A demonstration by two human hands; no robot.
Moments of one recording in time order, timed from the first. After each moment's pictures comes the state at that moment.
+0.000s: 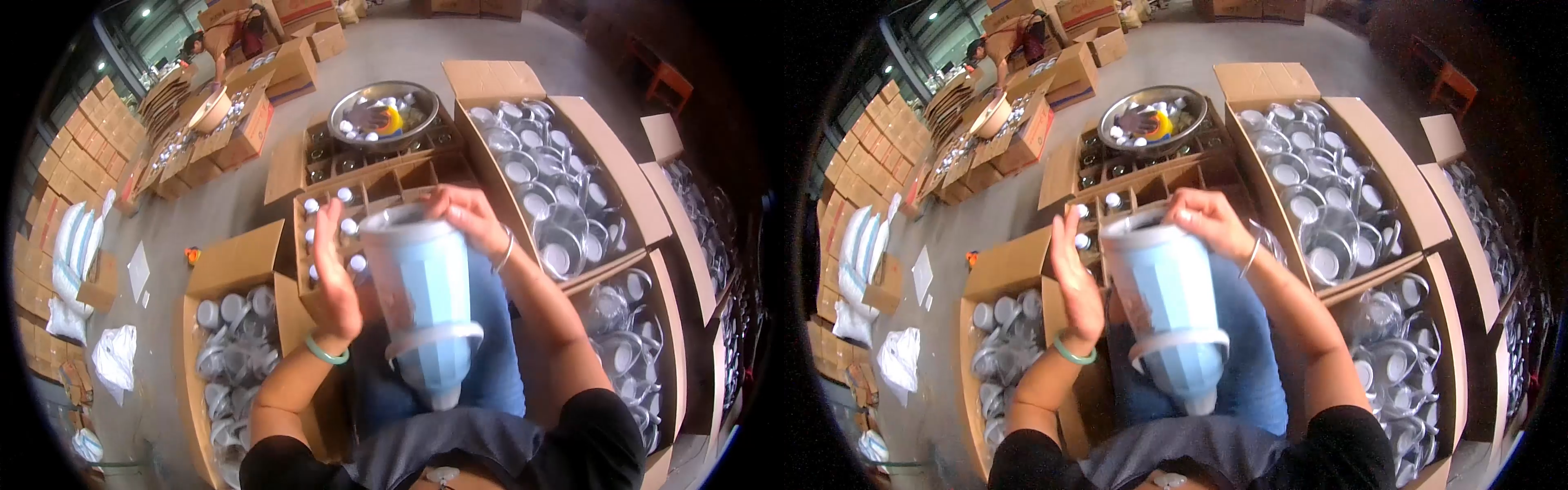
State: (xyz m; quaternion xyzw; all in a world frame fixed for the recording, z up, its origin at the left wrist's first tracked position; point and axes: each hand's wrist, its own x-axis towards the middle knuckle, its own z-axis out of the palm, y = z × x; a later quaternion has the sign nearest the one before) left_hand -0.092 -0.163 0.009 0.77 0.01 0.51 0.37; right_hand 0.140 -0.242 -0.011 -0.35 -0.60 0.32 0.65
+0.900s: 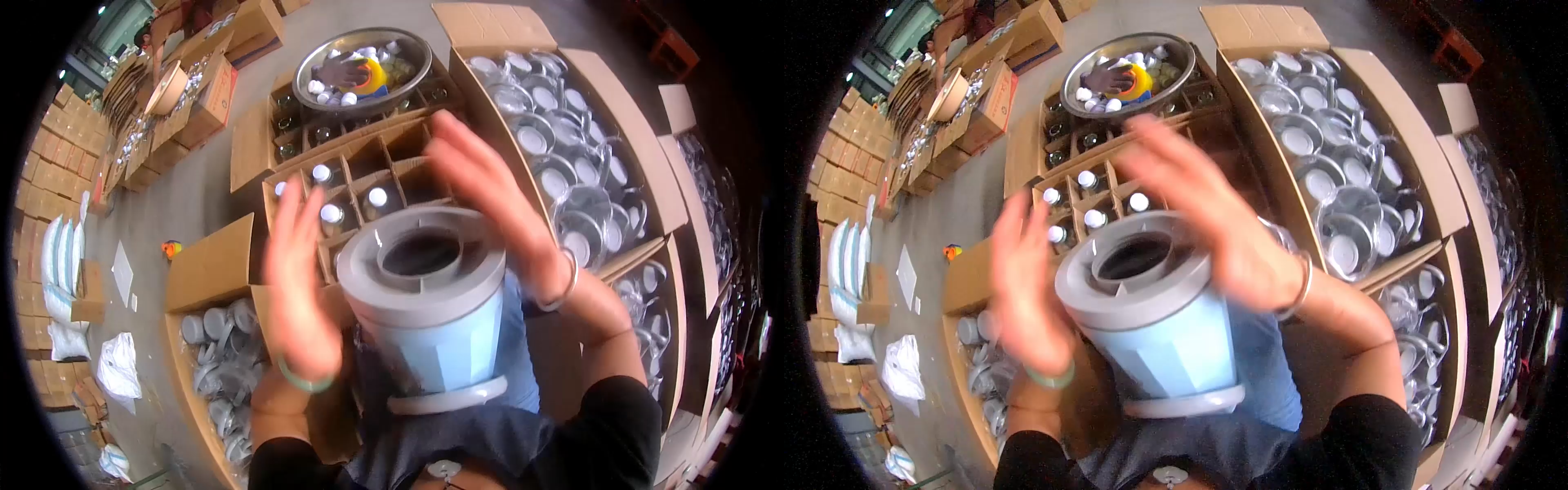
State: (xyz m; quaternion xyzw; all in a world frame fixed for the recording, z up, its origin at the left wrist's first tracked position) left_hand -0.053 -0.104 0.012 0.75 0.01 0.37 0.55; right_hand 0.166 -0.226 0.038 -0.47 -0.66 0.18 0.55
